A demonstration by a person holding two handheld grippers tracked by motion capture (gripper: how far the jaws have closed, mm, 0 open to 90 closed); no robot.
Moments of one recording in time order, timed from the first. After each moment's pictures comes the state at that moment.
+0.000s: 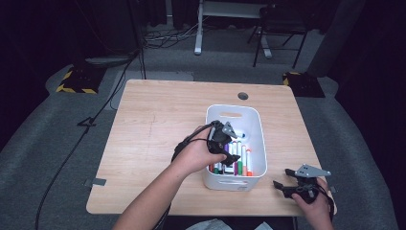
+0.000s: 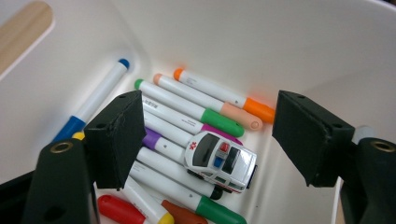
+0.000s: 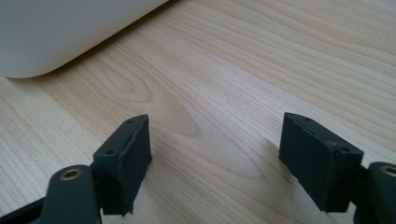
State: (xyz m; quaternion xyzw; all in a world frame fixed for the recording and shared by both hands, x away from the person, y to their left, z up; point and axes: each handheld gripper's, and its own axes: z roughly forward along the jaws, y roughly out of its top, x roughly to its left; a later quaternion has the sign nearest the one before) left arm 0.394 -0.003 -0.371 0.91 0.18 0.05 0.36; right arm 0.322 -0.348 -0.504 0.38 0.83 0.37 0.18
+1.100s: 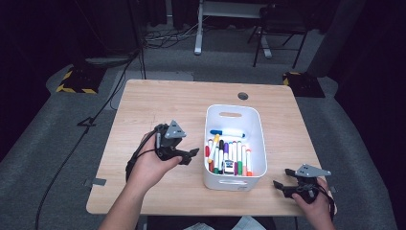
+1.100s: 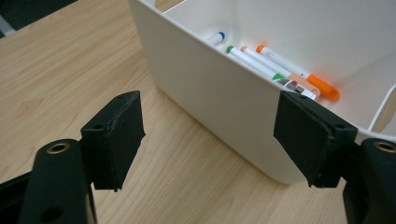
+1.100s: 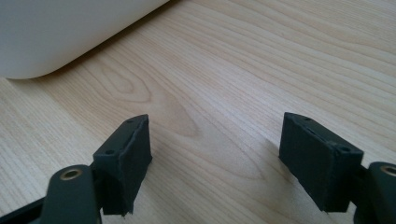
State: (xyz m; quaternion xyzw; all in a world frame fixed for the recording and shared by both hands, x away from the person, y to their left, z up) left arm 0.353 0.122 -0.366 0.84 0.33 0.14 0.40; right arm 0.323 -0.349 -0.505 0.38 0.83 0.38 0.18
